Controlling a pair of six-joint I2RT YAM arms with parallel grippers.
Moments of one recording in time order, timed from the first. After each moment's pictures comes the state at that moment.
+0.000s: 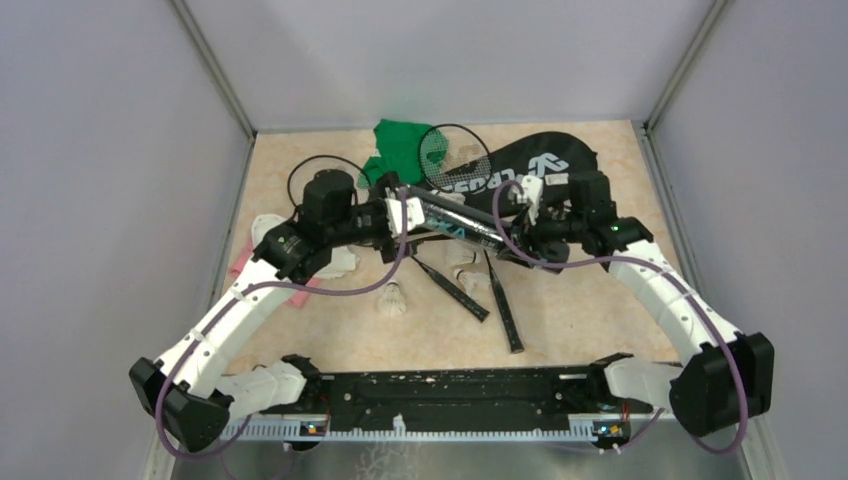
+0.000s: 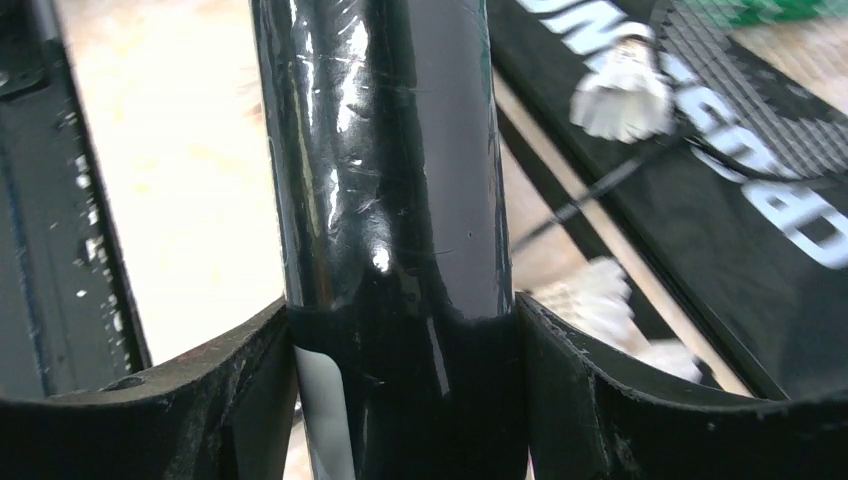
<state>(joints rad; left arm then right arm) -0.59 1.10 1.13 -0.49 0.47 0.74 0.34 1.21 0.97 -0.50 -0.78 -0.55</state>
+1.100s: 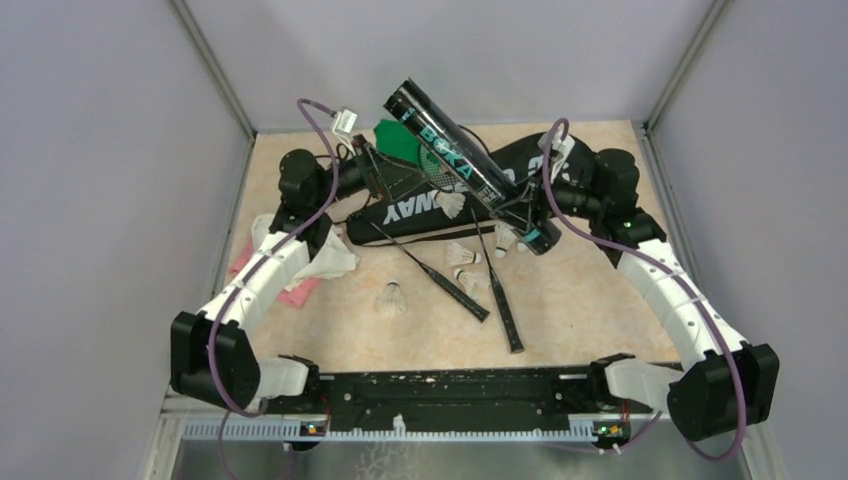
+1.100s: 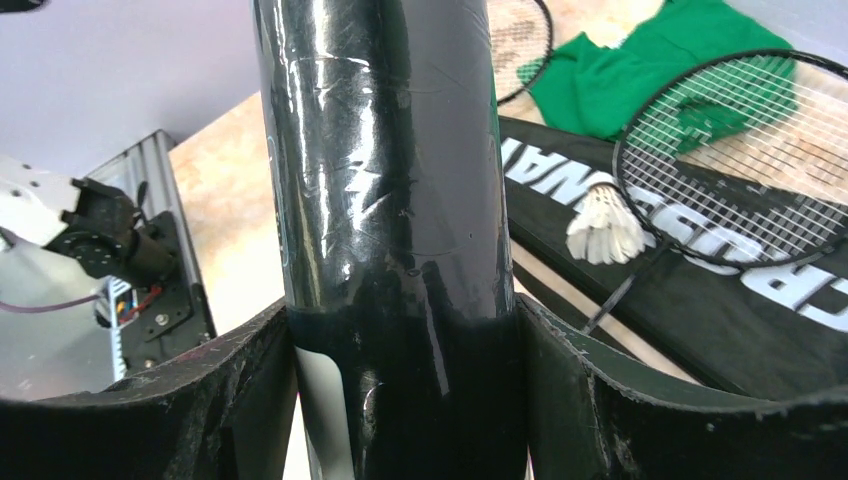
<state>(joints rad) -0.28 1.30 1.02 0.45 0.82 -0.76 0.25 1.15 1.00 -0.12 -0.84 0.05</state>
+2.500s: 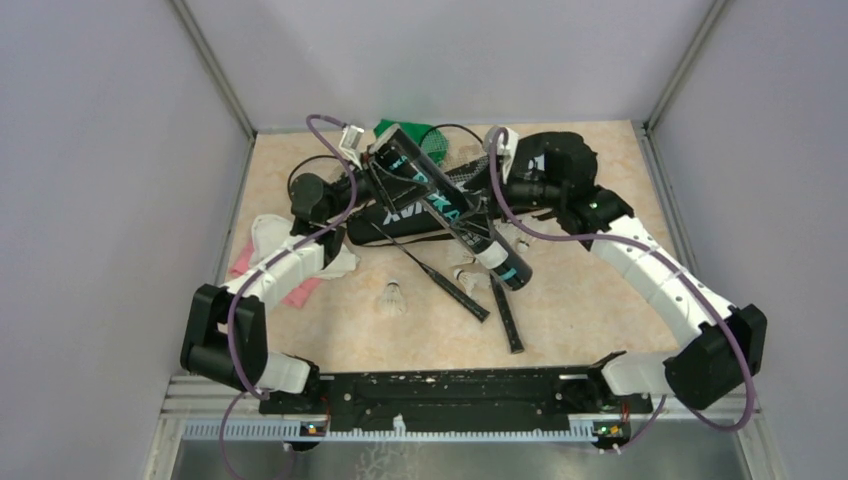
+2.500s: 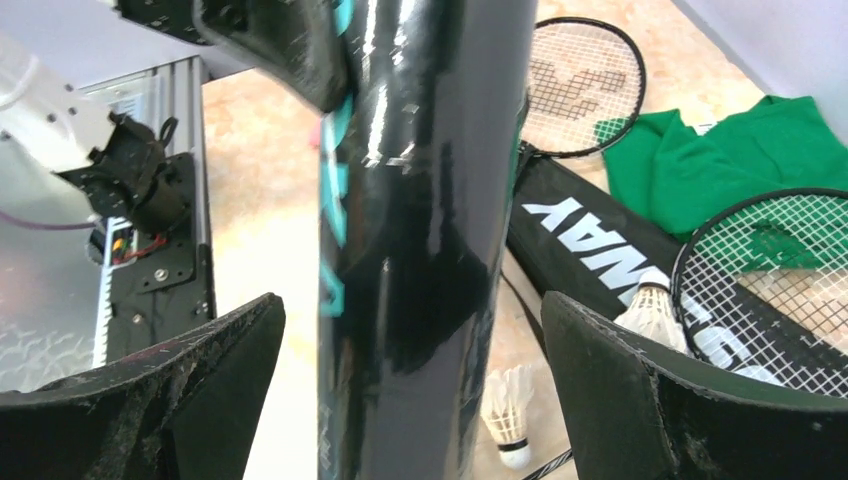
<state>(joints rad) -0.32 1.41 0.88 1.01 0.90 -0.96 0.49 1.29 1.20 -0.21 -0.82 -0.14</state>
